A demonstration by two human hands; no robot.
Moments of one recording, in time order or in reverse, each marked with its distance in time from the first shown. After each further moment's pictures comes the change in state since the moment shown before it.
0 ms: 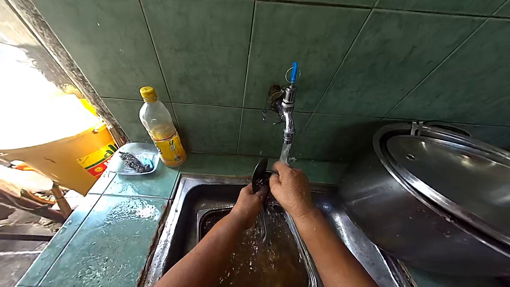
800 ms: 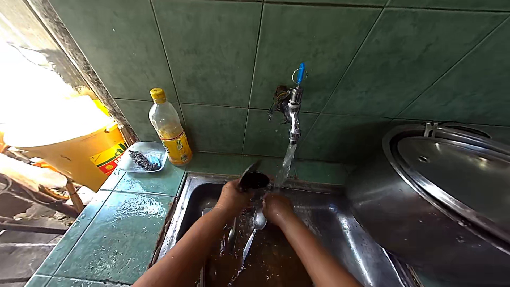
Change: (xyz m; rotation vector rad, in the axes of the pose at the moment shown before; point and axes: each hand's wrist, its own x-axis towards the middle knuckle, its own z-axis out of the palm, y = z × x) left_hand -0.018 0.037 -0.041 0.548 0.099 -0.072; right_hand -0.010 0.021 0.063 -0.228 -0.710 0.121
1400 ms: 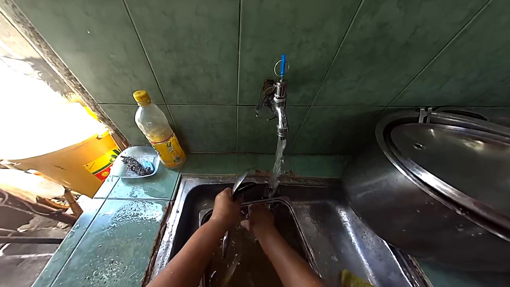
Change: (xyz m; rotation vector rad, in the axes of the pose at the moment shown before) left_hand 0.016 -0.034 0.008 0.258 0.082 -0.095; right_hand 0.023 -0.018 0.060 0.099 -0.116 0.080
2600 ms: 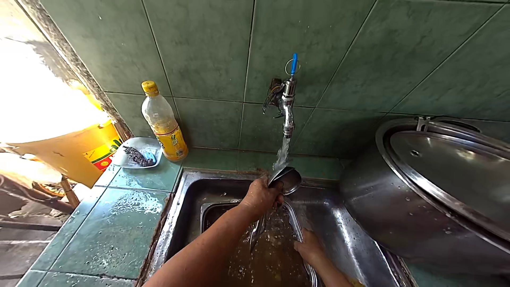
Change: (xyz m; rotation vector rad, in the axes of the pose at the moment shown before) left_hand -0.028 0.070 0.033 -0.435 -0.304 0.161; right_hand -0.045 0.155 0.028 0.330 0.136 0.266
